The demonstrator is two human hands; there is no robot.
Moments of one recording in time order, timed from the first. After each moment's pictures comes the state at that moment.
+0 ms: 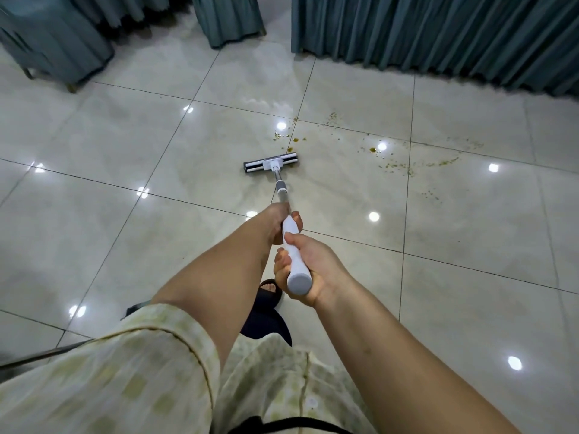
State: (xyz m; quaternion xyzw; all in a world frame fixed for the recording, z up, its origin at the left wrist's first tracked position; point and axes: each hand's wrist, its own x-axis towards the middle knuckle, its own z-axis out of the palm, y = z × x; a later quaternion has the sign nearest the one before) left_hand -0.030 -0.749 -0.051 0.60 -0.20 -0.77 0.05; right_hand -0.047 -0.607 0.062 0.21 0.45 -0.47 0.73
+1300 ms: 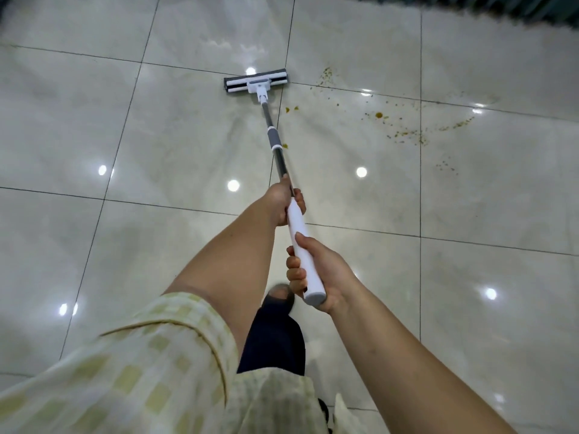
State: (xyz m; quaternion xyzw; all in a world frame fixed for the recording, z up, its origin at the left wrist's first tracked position) left_hand -0.075 -0.993 -0.170 0.59 -0.15 -0.80 0.02; right_hand -0.074 -0.833 -0.067 0.23 0.48 -0.47 0.70
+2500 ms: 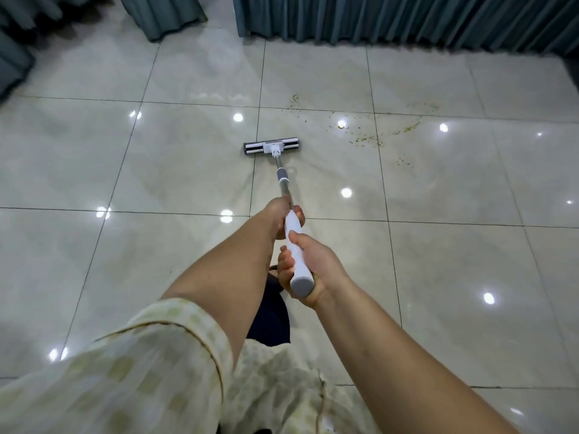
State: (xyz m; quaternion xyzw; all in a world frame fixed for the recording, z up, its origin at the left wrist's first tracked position) left_hand -0.013 -0.759 -0.076 0.56 -0.25 -0.79 0.00; right_hand 0.007 -0.618 0.034 0.26 0.47 -0.55 0.64
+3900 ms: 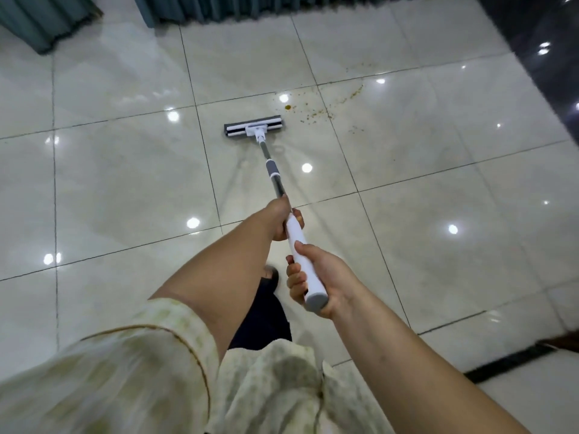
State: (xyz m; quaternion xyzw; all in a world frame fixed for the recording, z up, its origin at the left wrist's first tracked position) left_hand -0.075 -0.779 -0.096 0.53 -0.34 -0.76 -0.16; right_hand -0.020 -0.637 0.017 0.34 0.42 -0.59 0.60
